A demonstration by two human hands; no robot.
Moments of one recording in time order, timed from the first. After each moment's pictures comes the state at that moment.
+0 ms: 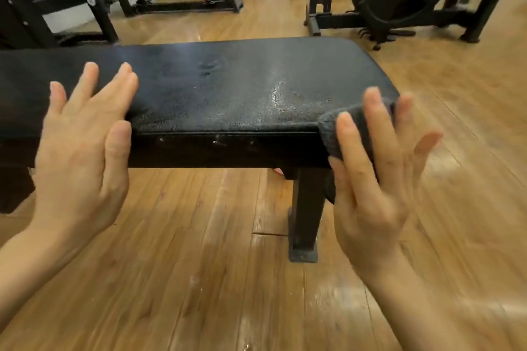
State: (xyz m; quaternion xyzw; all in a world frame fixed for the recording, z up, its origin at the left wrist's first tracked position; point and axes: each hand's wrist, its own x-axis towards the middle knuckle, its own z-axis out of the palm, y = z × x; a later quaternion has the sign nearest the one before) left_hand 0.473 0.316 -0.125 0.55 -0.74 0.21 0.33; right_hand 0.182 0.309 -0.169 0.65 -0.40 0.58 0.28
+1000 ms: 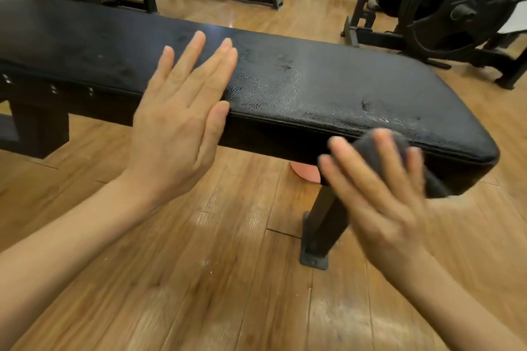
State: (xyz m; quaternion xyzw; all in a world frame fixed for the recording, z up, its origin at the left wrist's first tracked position) left_hand 0.463 0.317 -0.121 0.53 -0.72 0.26 0.37; right_hand 0.191 0.310 -0.167 0.80 -0.32 0.36 0.37
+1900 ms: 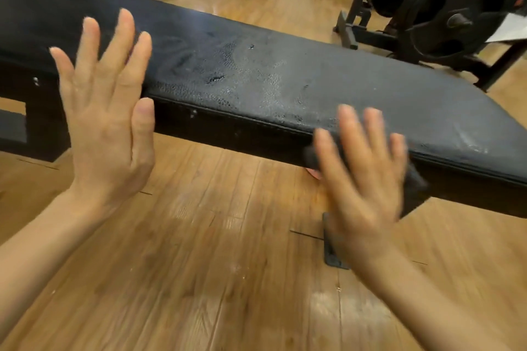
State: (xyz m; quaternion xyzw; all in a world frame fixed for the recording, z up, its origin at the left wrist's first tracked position) left_hand 0.628 0.314 -0.150 0.56 -0.66 0.22 0.45; right_hand 0.340 0.320 -0.149 0.78 -0.36 0.41 0.30
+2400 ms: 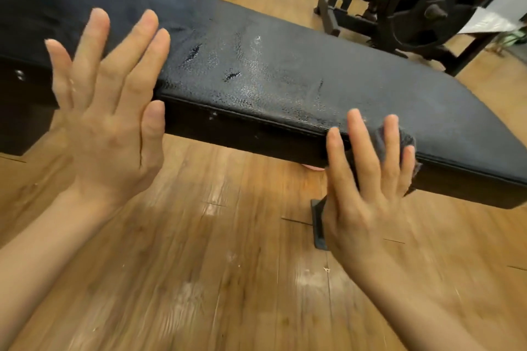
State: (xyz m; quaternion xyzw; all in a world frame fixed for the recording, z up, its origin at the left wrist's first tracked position) left_hand 0.643 0.303 -0.163 0.50 -0.69 0.23 0.47; right_hand 0.362 0.323 -0.160 0.74 -0.44 0.38 0.35
